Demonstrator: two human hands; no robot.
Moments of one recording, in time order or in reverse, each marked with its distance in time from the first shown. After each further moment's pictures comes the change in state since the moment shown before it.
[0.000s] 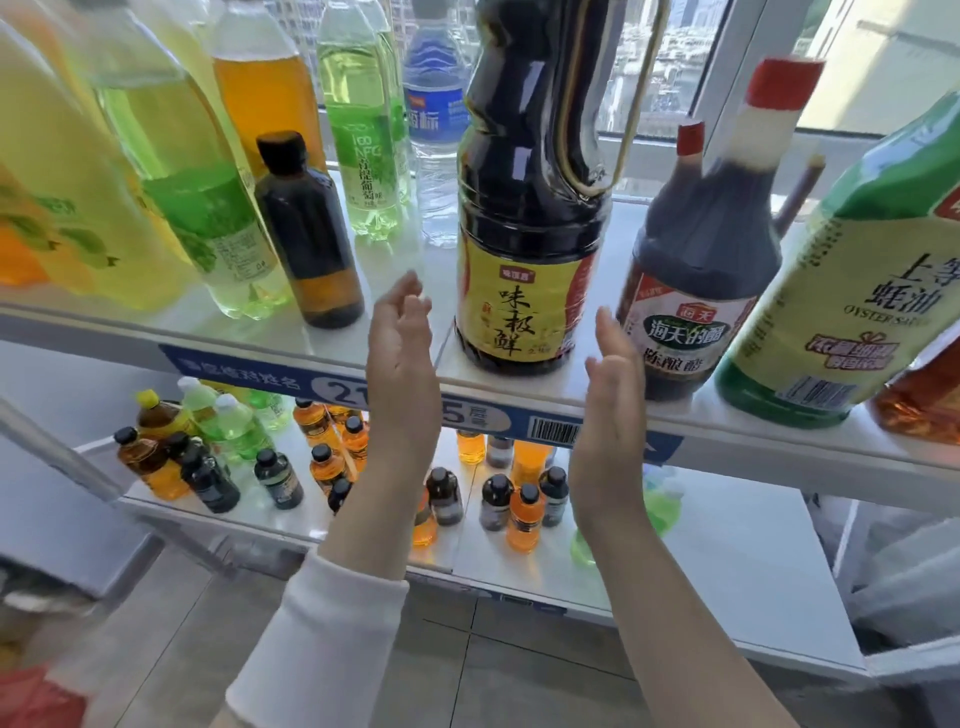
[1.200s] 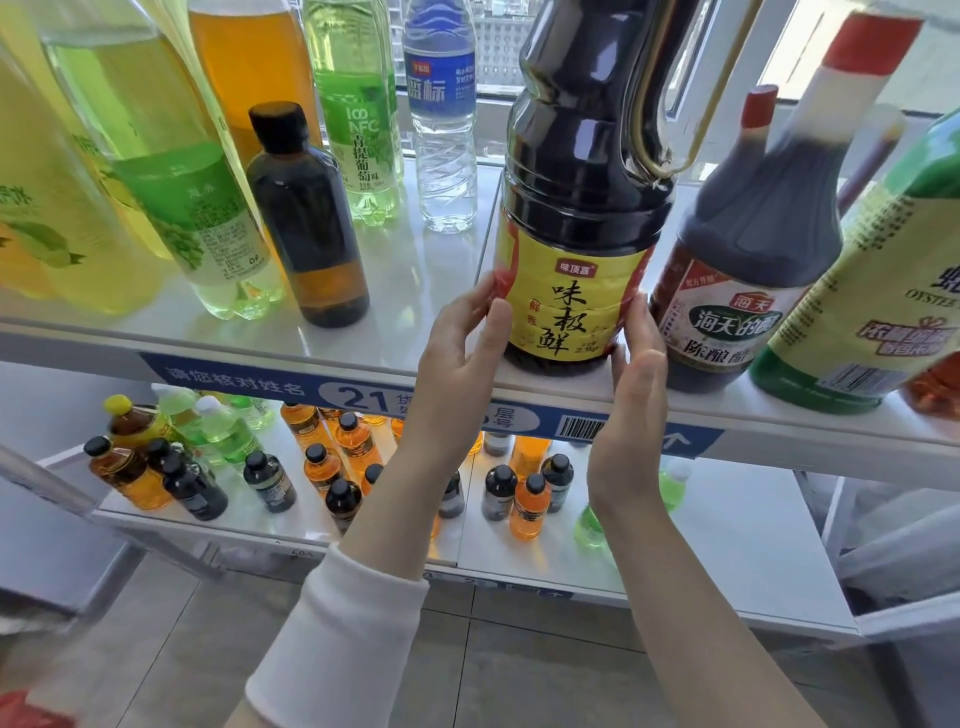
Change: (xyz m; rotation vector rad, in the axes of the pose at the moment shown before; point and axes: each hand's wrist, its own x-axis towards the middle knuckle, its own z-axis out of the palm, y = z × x) left_hand 0.017 -0.017 -0.008 0.053 -0.411 -0.024; right_hand 0.008 0.017 0.023 -0.016 0.107 -0.005
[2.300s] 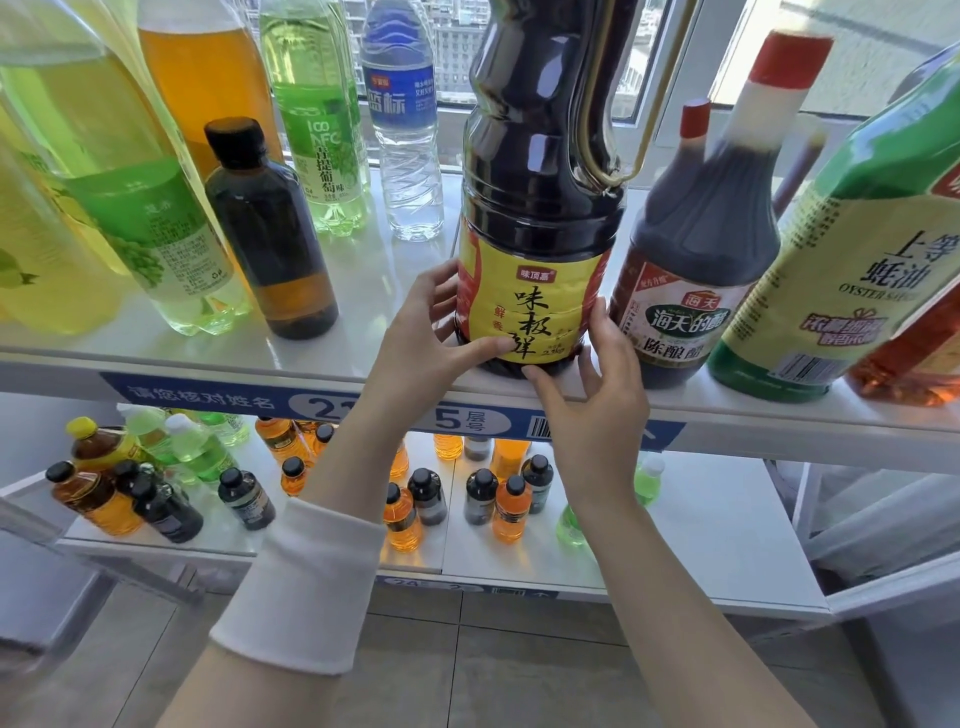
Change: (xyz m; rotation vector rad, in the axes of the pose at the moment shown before) left_hand 0.032 -0.002 -0.011 0.177 -0.117 0.002; right_hand 0.007 0.011 -0.008 -0.311 0.098 -0.137
